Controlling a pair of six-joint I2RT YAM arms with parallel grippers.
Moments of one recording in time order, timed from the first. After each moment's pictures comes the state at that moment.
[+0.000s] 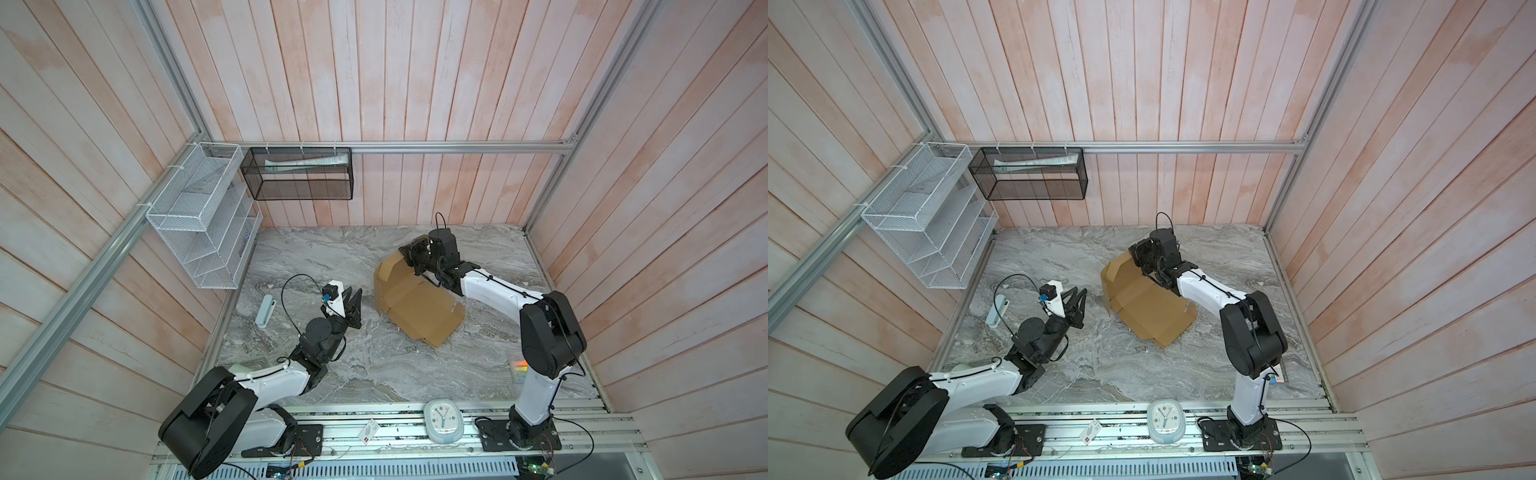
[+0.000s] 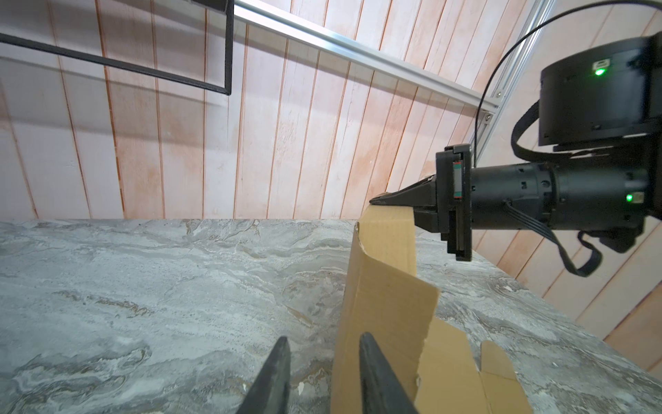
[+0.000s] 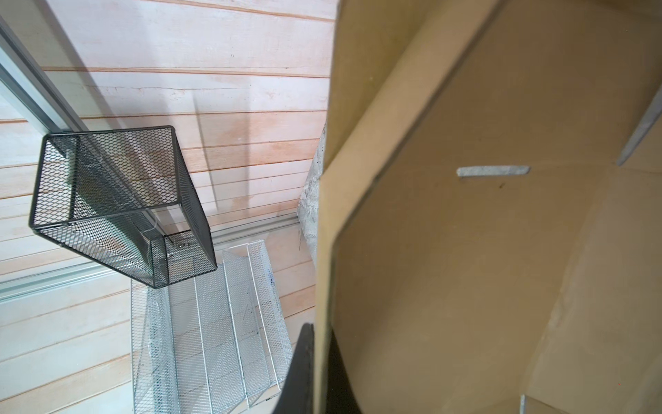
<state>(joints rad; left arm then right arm) -0.58 1.23 0.31 0.94 -0.20 -0.22 0.53 1.85 1.33 0.12 -0.18 1.52</state>
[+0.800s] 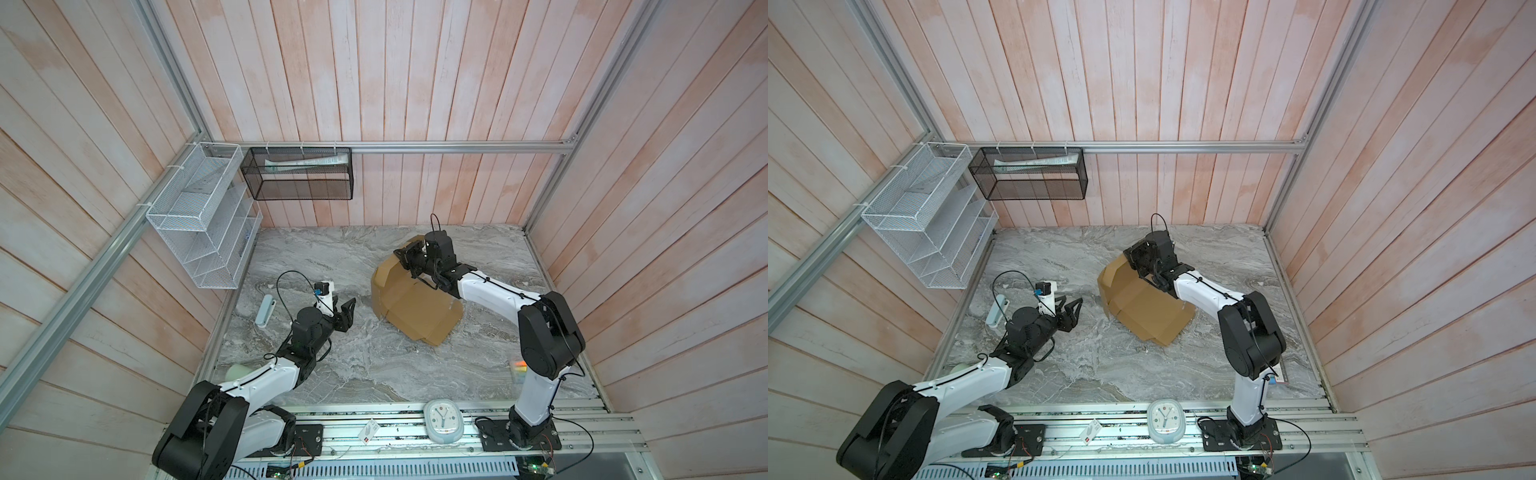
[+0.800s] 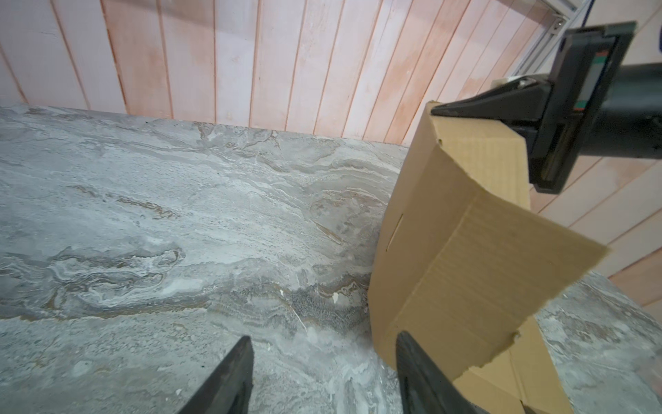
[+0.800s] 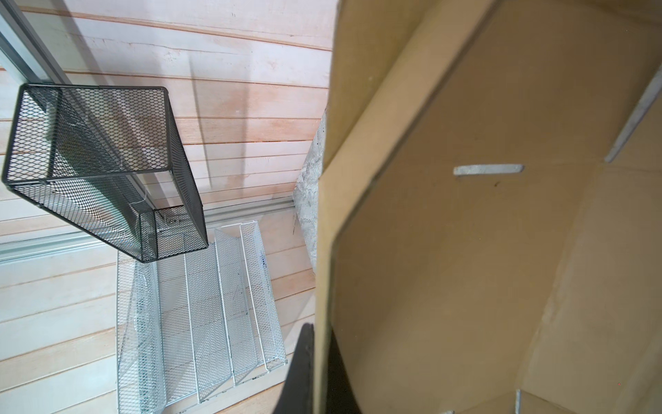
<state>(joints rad) -0.41 1.22 0.34 0.63 0.07 -0.26 0.57 1.85 1.33 0.13 -0.20 1.47</state>
